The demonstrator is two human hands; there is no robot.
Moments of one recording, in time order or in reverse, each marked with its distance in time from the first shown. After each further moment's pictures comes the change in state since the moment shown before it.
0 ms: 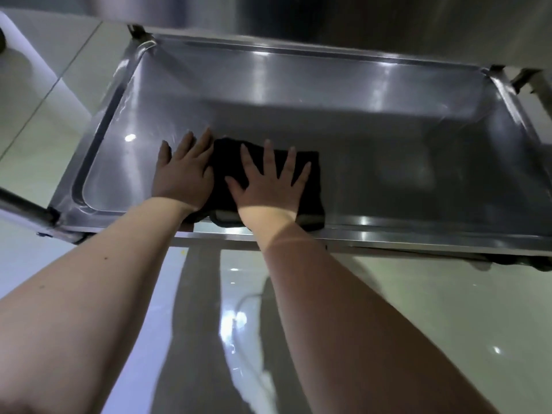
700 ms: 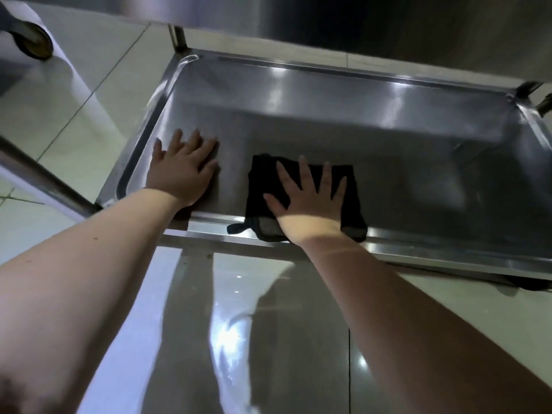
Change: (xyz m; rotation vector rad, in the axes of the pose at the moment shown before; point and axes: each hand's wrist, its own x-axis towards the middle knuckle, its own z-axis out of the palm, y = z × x) left_hand -0.002 -0.066 -0.018 -0.050 -0.014 -0.125; right_hand -0.003 0.018 0.003 -0.100 0.011 -0.032
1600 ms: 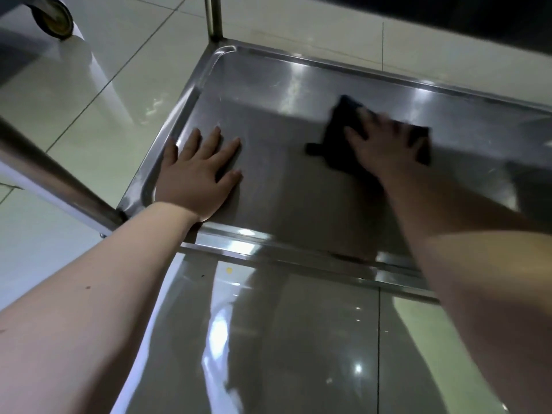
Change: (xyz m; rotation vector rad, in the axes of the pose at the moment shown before) left_hand -0.001 -0.032 0.012 0.039 0.079 0.015; right_hand 0.154 0.059 -0.035 0.113 -0.048 0.162
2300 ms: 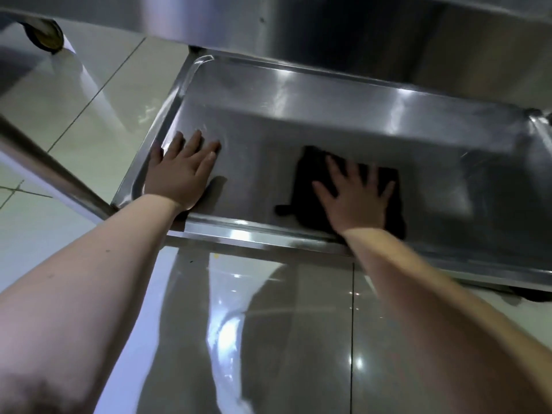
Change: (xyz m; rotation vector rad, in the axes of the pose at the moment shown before) left_hand -0.012 0.013 -0.013 -0.021 -0.068 -0.021; right_hand -0.137 0.023 0.030 -0.063 0.119 -0.029
